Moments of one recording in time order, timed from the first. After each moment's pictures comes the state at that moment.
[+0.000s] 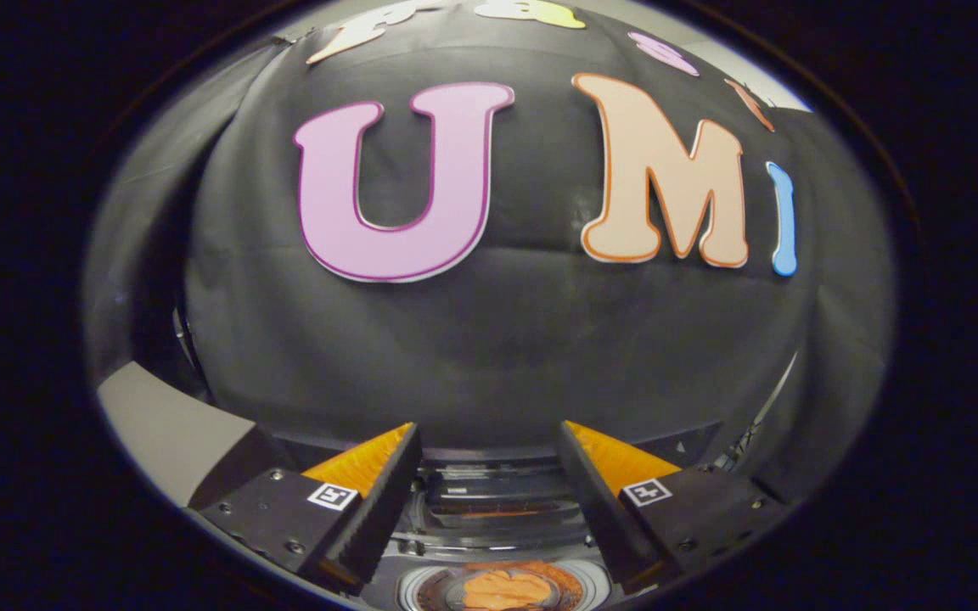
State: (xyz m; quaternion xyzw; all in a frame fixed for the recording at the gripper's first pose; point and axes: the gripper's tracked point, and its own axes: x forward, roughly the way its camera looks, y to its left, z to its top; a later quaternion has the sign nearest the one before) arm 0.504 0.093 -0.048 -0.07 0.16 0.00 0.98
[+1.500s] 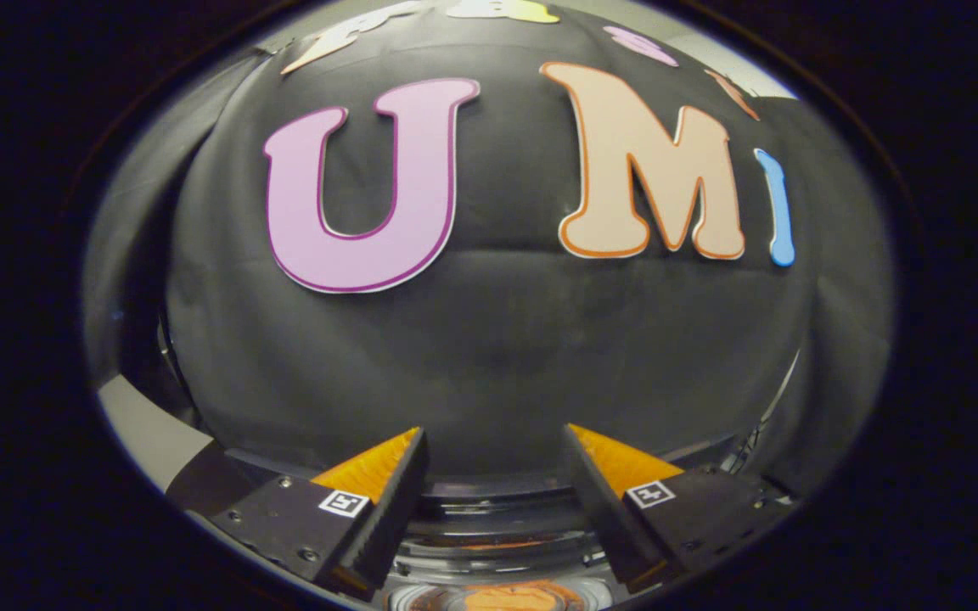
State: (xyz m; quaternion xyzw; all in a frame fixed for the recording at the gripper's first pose) arm 0.536 0.067 -0.054 -0.07 0.15 -0.01 0.99
